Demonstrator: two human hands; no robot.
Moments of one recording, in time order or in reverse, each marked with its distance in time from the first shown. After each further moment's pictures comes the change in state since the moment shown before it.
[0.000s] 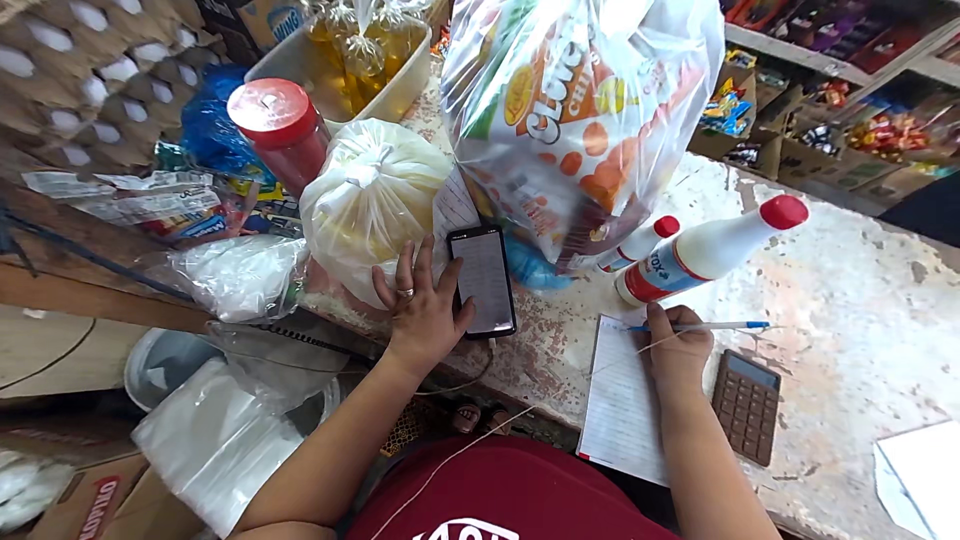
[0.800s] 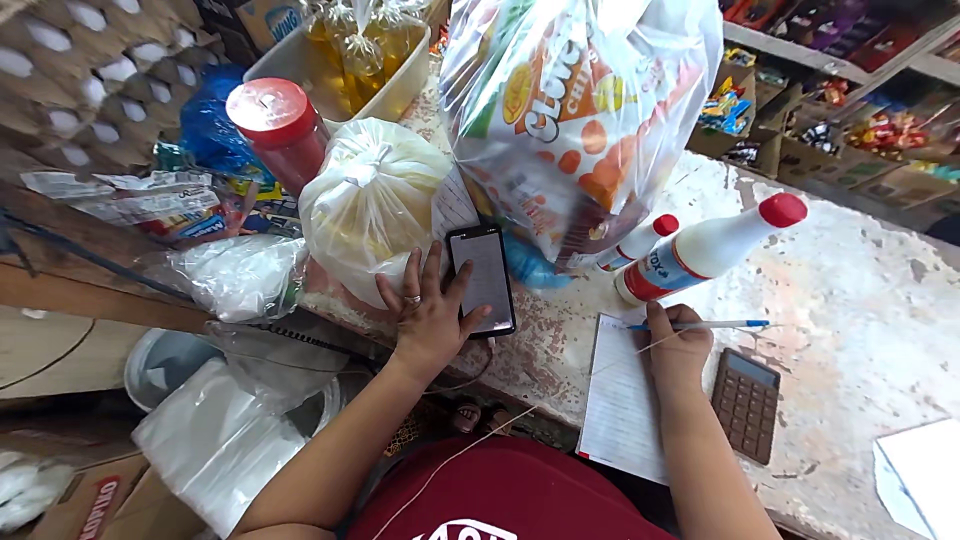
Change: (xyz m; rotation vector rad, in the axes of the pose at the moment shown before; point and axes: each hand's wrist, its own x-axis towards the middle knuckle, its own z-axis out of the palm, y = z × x) left_hand -0.008 0.008 0.000 -0.018 -0.053 -0.008; right_hand -0.001 -0.001 -0.001 0.003 -0.013 -0.002
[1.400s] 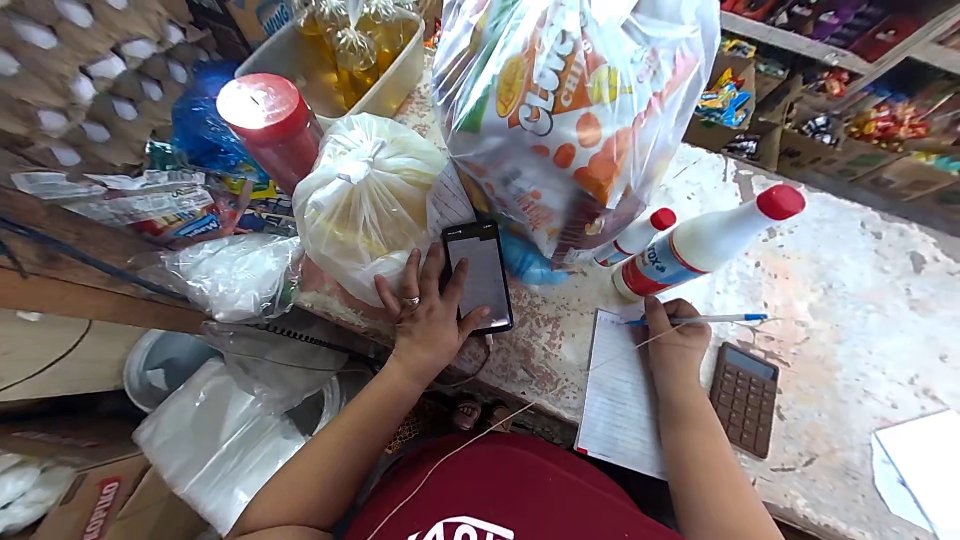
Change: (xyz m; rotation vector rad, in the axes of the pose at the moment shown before) left_hand -0.005 0.004 -0.002 0.032 -0.032 0.009; right_hand 0.000 0.001 0.001 0.014 0.005 0.011
